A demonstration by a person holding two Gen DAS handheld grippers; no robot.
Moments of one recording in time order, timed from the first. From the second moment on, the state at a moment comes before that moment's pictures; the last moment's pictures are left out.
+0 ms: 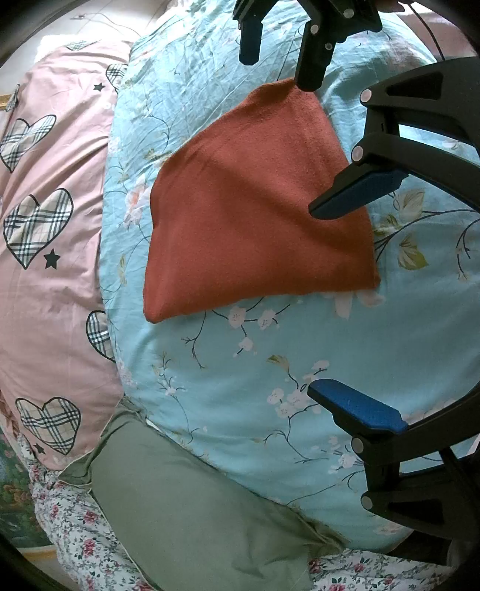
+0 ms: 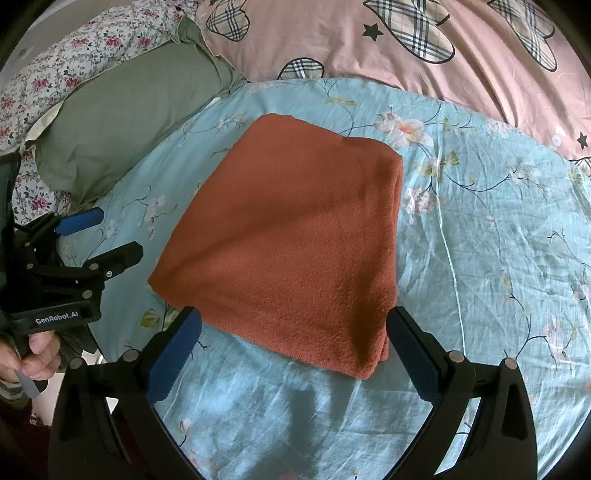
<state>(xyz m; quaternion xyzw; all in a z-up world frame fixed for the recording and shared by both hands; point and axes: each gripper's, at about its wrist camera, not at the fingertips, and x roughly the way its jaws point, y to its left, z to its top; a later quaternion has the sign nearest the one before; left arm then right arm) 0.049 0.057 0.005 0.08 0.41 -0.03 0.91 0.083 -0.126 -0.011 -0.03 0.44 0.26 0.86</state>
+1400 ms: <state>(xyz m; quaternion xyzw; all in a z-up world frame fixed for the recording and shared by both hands) 0.077 0.055 0.003 0.08 0.42 -0.02 0.91 0.121 -0.140 -0.015 0.00 0.44 0.23 0.87</state>
